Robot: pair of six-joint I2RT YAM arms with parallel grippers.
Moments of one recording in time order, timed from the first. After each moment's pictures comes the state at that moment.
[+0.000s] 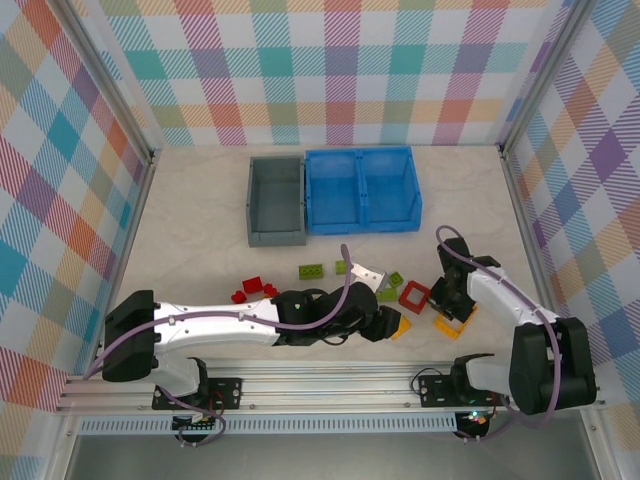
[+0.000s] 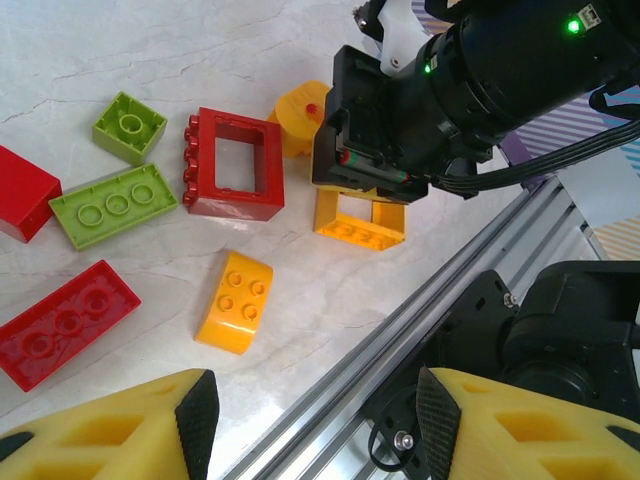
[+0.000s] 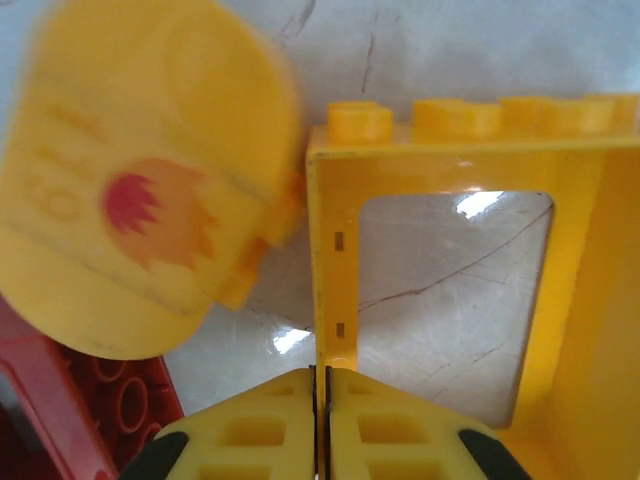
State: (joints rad) left arm -1.33 1.50 1.10 -0.26 -0.19 -0.79; right arm 0.16 1.24 0.63 -0.87 0.03 0.84
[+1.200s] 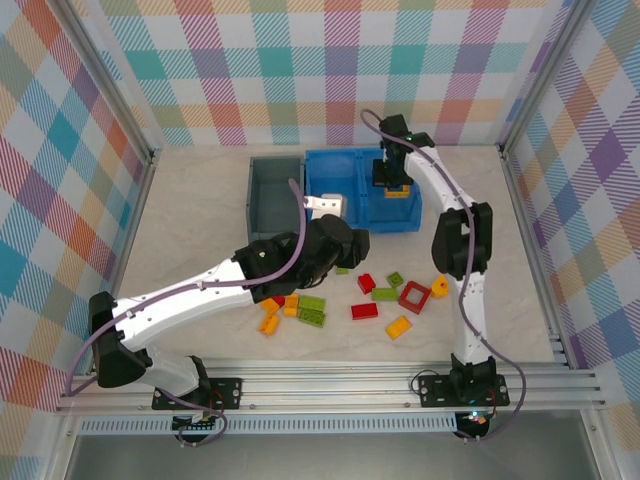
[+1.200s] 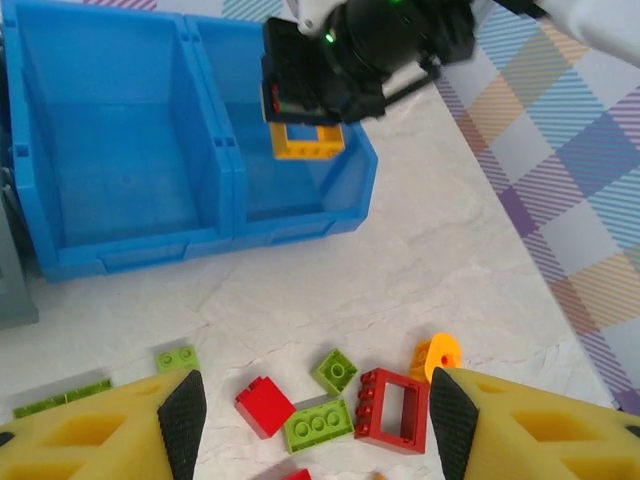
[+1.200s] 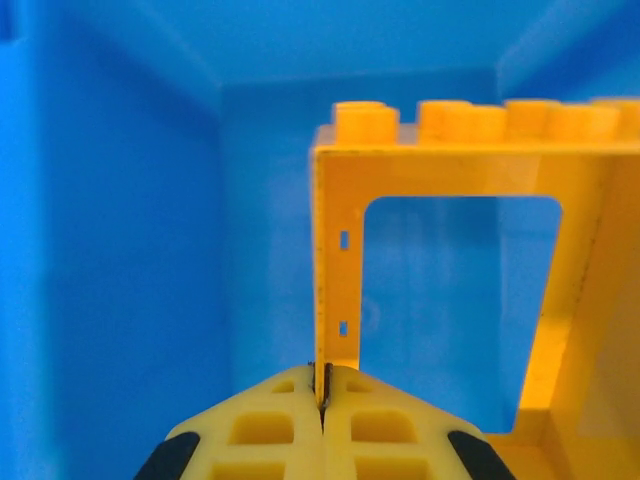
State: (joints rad) left arm -1.11 1.44 1.41 -0.58 -0.48 -0.73; right arm 0.30 2.35 2.26 -1.04 0.05 0.25
